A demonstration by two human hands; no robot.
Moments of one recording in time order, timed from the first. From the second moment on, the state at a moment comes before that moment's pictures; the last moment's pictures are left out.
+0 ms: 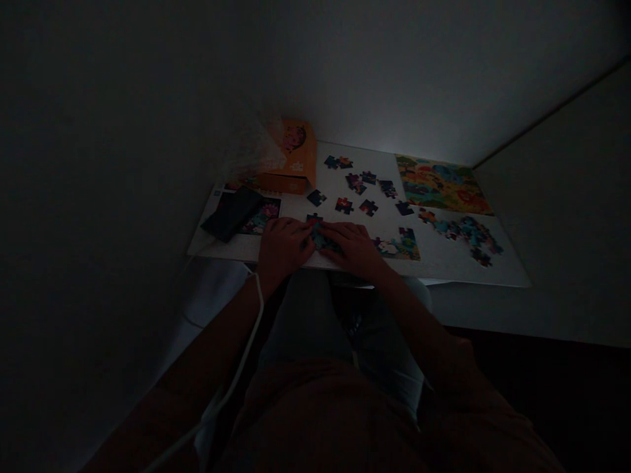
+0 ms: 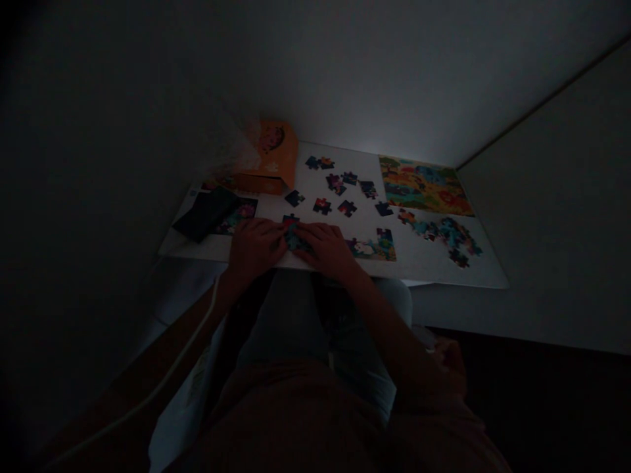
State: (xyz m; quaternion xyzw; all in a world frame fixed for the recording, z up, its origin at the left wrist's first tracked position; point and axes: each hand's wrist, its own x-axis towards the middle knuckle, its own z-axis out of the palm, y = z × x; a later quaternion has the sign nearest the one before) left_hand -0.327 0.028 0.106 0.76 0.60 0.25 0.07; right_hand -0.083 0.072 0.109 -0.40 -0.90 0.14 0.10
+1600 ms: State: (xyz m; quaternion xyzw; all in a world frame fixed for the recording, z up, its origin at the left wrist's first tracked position) left_hand -0.327 0.034 0.106 0.82 0.52 0.20 0.12; right_hand -0.068 0.140 0.116 -0.43 -0.87 0.16 0.16
